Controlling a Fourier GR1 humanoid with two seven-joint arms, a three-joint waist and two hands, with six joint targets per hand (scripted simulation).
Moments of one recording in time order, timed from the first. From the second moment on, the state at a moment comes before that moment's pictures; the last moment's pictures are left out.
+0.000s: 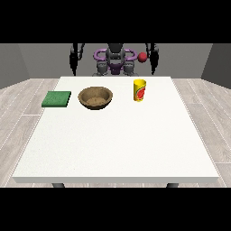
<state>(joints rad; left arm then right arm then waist) 0.01 0.07 -0.05 -1.58 0.01 -0.01 0.00 0.02 -0.10 -0.02 -1.56 -0.01 0.04 -0.03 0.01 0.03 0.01</state>
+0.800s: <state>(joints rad) -0.09 0.18 0.19 -1.68 0.22 -0.07 0.08 0.01 -0.24 -0.20 -1.71 -0.24 0.20 0.09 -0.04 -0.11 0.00</state>
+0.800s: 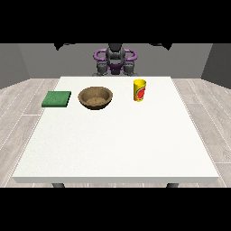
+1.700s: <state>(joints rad) -0.23 0.09 0.20 -1.26 0.08 -0.02 -0.44 -0.09 -0.20 -0.19 -1.60 -0.19 0.24 -0.13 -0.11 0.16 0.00</state>
